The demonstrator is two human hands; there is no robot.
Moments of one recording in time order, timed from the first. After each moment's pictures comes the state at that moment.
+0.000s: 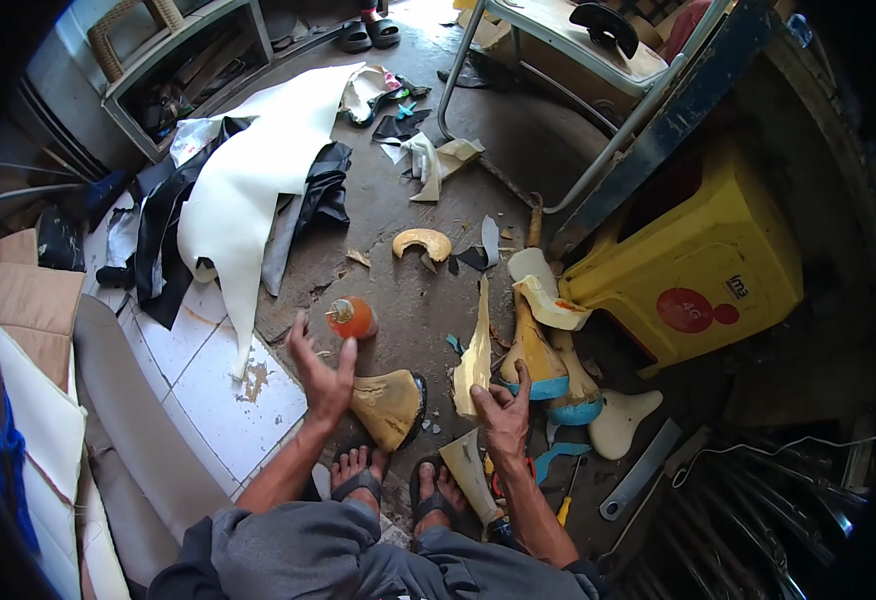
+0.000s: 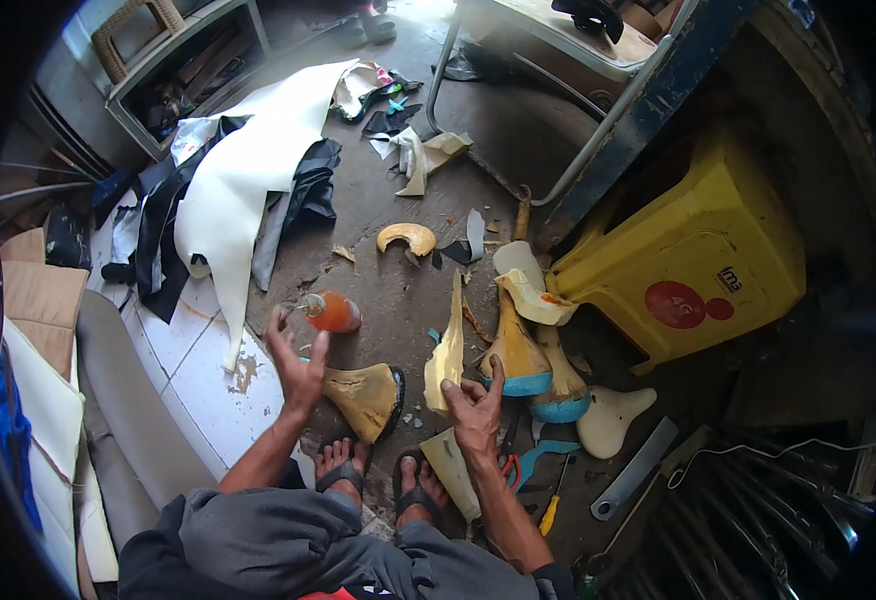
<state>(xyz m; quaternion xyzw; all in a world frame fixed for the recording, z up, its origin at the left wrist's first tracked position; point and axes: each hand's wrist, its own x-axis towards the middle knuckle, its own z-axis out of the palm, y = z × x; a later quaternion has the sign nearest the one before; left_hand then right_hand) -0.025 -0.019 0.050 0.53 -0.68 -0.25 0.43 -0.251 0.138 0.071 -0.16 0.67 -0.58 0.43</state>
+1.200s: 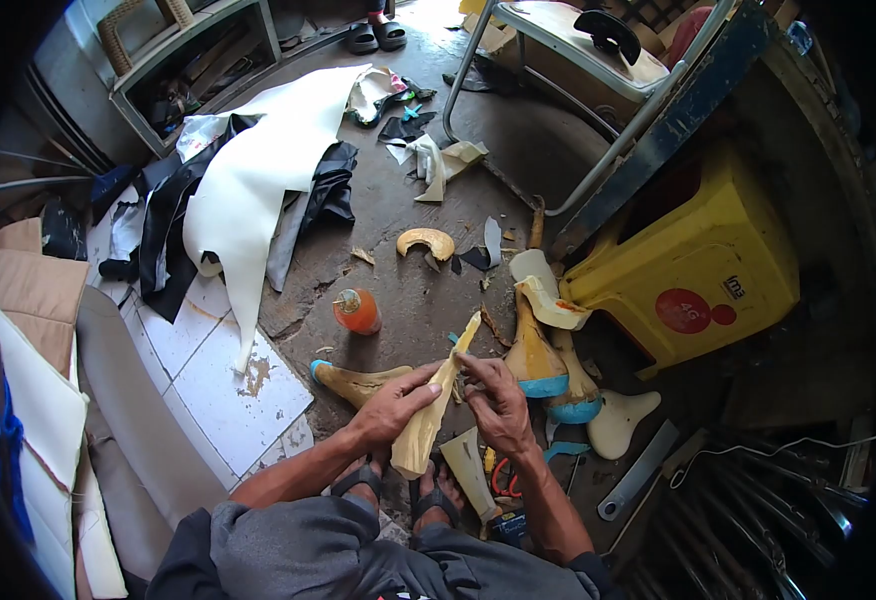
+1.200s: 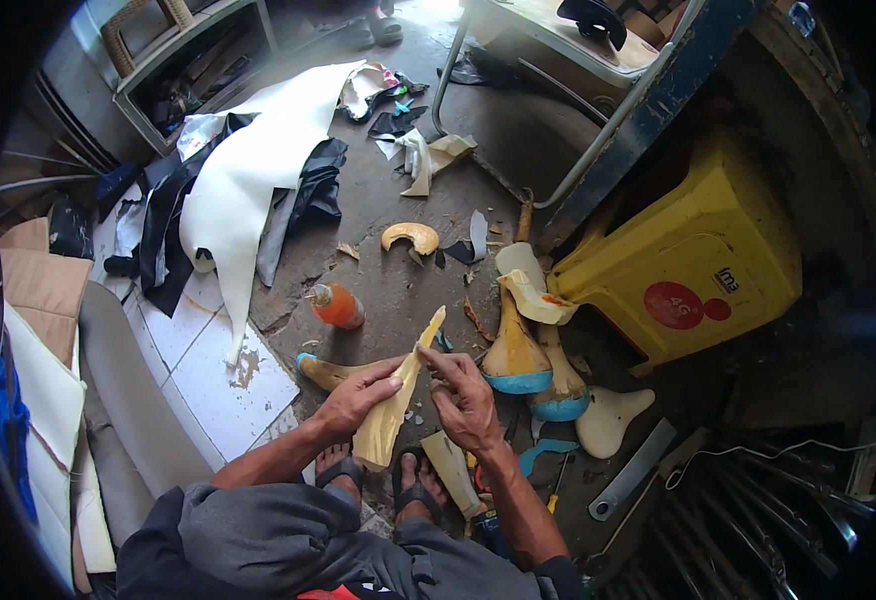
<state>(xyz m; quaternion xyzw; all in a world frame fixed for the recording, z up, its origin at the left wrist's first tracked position) -0.069 0.023 0.127 0.32 -0.48 -0.81 0.10 -0.260 0.118 0.129 -0.54 0.61 -0.47 0.33</state>
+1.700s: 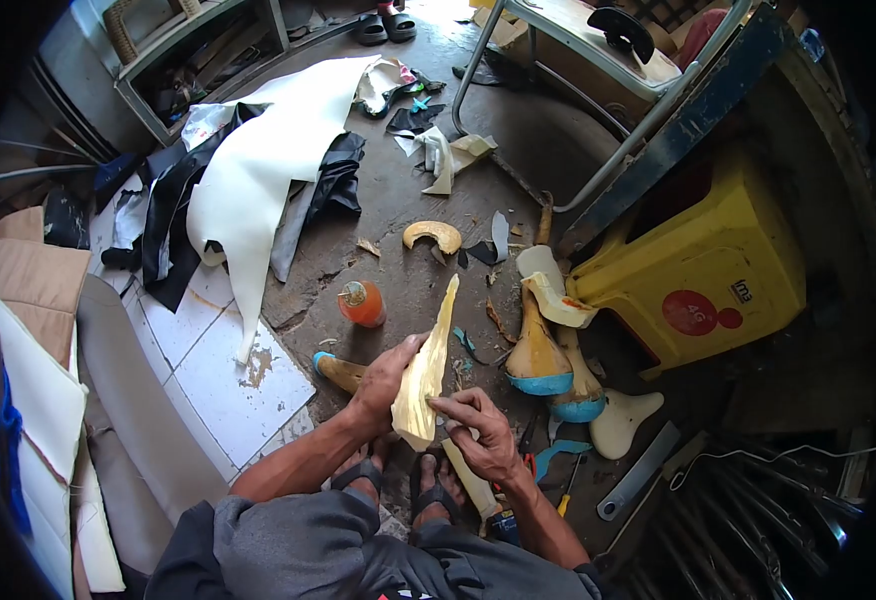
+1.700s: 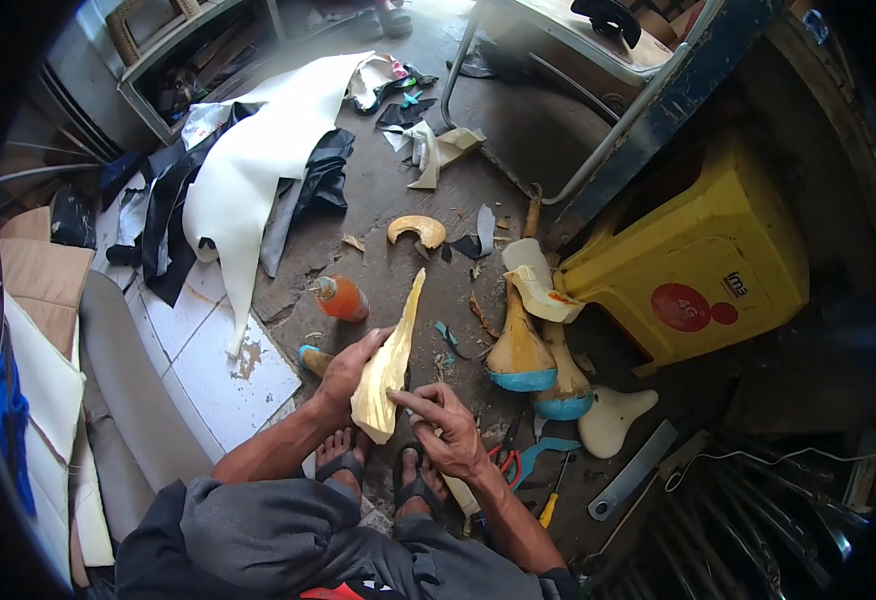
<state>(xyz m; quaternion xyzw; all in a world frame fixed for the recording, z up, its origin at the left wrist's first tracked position) -0.077 0.009 0.110 0.36 -0.29 -0.86 0.22 -0.234 0.145 0.128 -0.56 0.57 -0.46 0.40</state>
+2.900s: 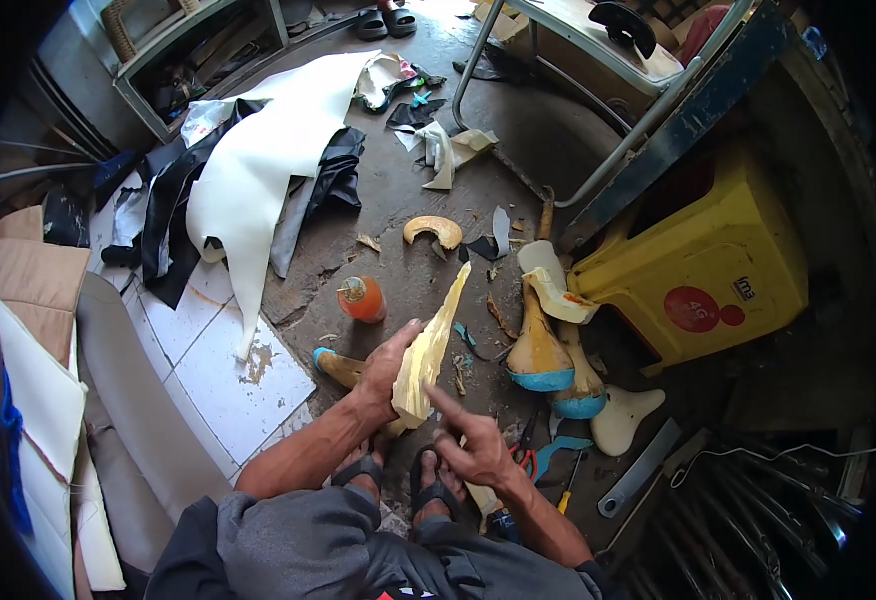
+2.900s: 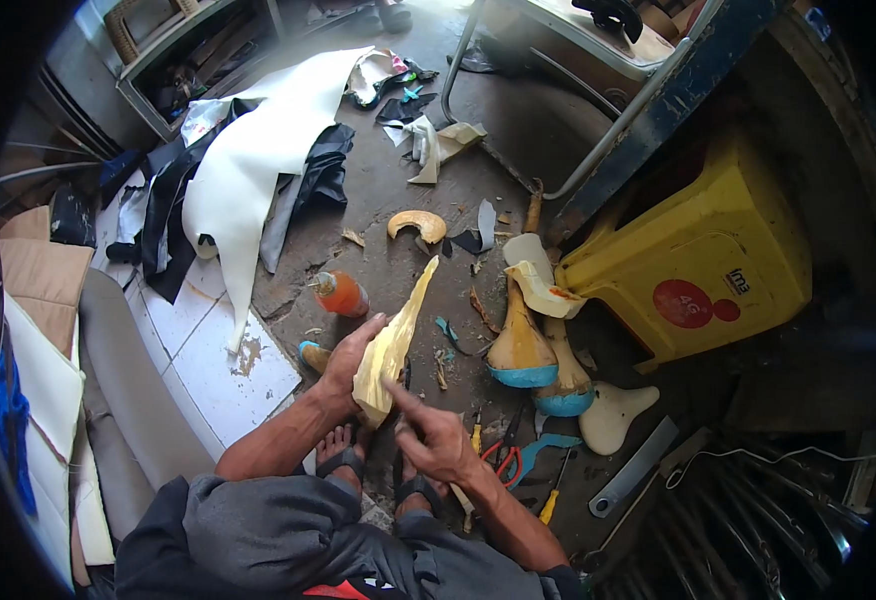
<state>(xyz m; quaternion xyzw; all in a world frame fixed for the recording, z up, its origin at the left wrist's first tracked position) -0.089 -0.005 0.097 0.35 -0.11 -0.90 0.21 -0.225 0.148 0.145 -0.52 0.58 -0.37 0.50</state>
